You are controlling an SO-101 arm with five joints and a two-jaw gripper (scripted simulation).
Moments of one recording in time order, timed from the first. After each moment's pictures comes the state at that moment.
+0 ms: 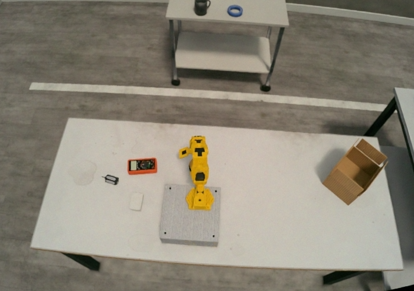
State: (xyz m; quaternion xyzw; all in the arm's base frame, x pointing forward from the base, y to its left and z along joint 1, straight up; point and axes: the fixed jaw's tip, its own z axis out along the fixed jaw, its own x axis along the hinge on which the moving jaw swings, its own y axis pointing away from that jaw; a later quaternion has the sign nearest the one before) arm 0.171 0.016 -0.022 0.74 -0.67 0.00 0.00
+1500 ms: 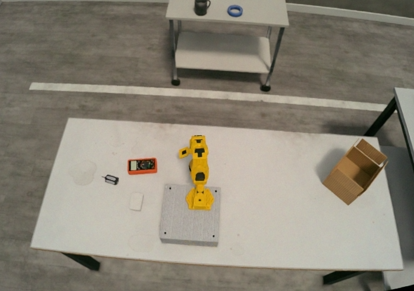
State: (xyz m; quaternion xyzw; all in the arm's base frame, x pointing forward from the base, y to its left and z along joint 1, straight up) arm 0.167 0.015 -0.017 0.74 -0.67 -0.01 0.01
